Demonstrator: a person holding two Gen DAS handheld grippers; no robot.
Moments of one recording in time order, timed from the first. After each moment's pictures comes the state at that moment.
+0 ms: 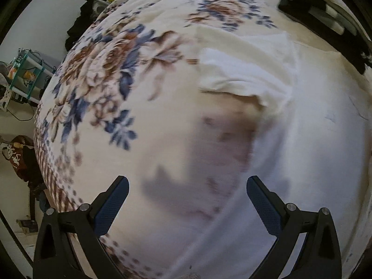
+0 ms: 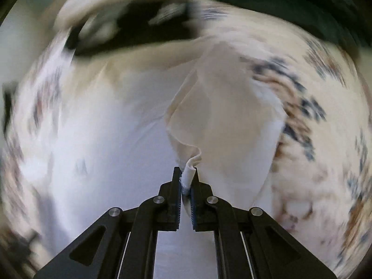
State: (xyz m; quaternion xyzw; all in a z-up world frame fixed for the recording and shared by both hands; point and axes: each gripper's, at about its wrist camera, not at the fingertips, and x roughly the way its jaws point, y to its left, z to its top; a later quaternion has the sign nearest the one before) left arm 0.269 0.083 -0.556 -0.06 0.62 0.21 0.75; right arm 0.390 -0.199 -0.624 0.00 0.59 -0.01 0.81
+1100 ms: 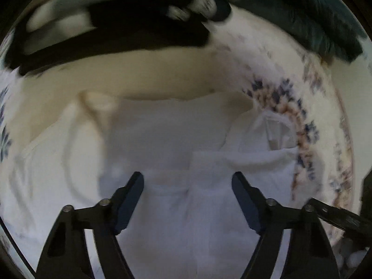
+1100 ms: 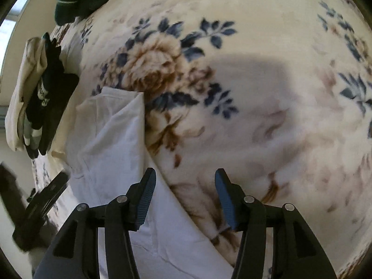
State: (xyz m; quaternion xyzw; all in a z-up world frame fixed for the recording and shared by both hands) left arm 0.498 -0.182 -0.592 0.01 0.62 -0.20 0.76; right arm 0.280 -0.494 -0.655 0.39 0.60 -0.13 0.69
